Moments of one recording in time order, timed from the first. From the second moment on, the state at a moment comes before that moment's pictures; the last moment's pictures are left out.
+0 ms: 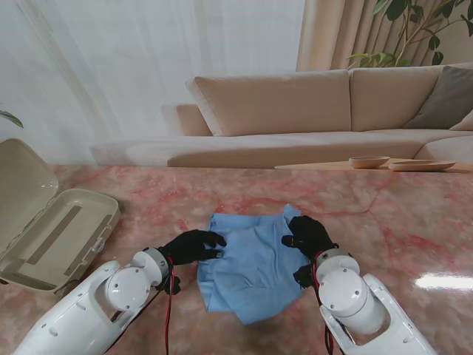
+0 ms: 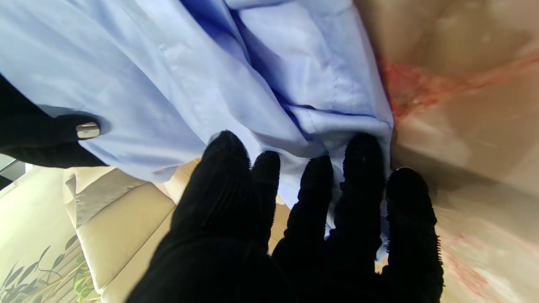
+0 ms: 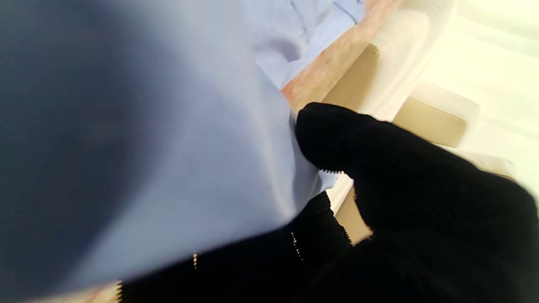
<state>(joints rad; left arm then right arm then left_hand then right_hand) 1.43 -1.10 -0.97 -1.42 0.38 -0.11 -0.13 -1.71 -1.16 1.24 -1.81 -0.27 0.39 -0.10 1.17 -0.13 -0.01 -0.07 0.55 0.13 0.37 0.42 0.58 0.25 0.45 0.53 0.59 0.30 0.68 0.94 0.16 0.33 1.13 0.89 0.75 -0.71 1.04 0.18 0.75 0.30 1.17 0.91 0.86 0.37 0.88 1.02 1.12 0.20 1.27 0.92 0.94 0.31 1.66 0.70</state>
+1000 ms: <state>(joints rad) 1.35 -1.12 -0.90 -1.35 0.30 -0.12 -0.13 -1.61 -1.20 1.02 -1.82 -0.12 0.32 -0.18 1.17 -0.13 0.00 -0.07 0.55 0.14 0.37 0.42 0.58 0.25 0.45 0.53 0.58 0.30 0.68 0.95 0.16 0.33 1.13 0.89 0.75 -0.73 1.06 0.22 0.75 0.31 1.19 0.91 0.88 0.37 0.88 1.02 1.14 0.20 1.27 0.91 0.96 0.31 1.66 0.68</state>
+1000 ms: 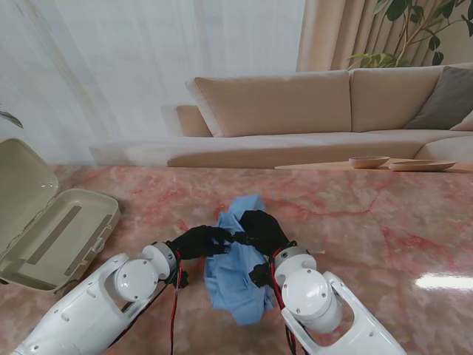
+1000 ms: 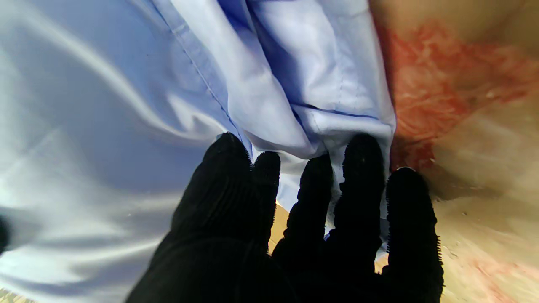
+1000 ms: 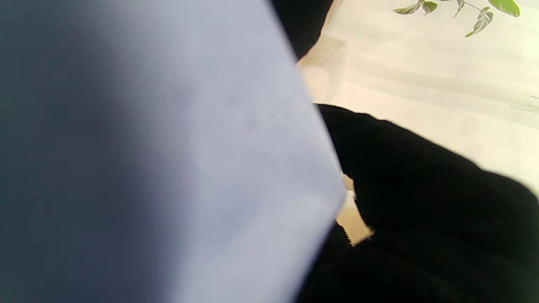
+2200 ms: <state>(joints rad) 1.53 -1.11 -1.09 -1.54 0.40 -0.07 -0.12 -1.50 -1.23 0.90 -1.64 -0.12 0.37 -0.13 1.17 -0.13 0.00 -0.06 0.55 0.14 0.37 0.42 0.58 0.26 0.43 0.52 0.57 0.31 0.65 0.91 0.16 0.33 1.13 0.89 0.76 -0.69 0.94 0.06 0.75 0.23 1.10 0.79 0.80 0.37 0.80 0.91 0.95 0.33 0.96 0.82 0.64 0.41 1.43 0.71</state>
